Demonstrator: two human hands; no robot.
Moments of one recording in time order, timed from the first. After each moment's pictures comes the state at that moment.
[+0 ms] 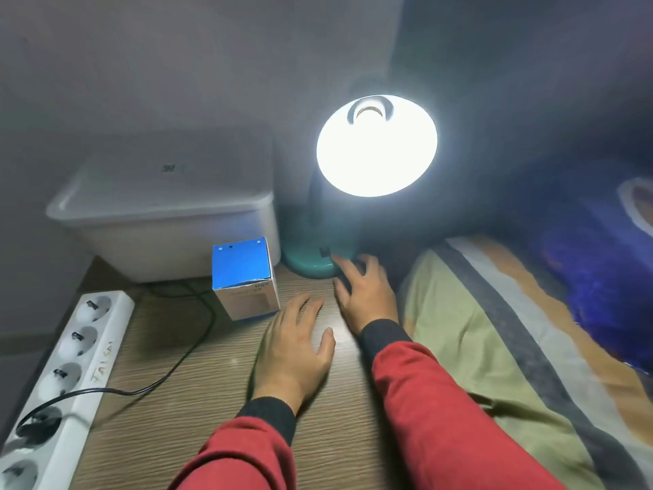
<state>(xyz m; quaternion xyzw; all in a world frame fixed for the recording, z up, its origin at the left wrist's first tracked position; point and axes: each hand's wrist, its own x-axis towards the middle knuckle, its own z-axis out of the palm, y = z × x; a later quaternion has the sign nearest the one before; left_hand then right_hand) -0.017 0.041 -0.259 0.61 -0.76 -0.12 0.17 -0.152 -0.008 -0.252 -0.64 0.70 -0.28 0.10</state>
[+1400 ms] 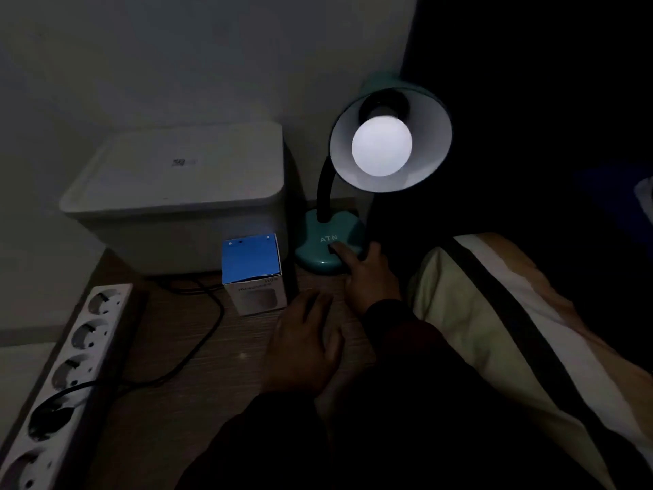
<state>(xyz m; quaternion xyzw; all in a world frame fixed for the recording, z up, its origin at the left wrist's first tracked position) -0.016 0.044 -0.261 0.60 -0.76 -0.12 0.21 -0.150 -0.022 -0.233 -0.68 0.70 -0.16 0.13</state>
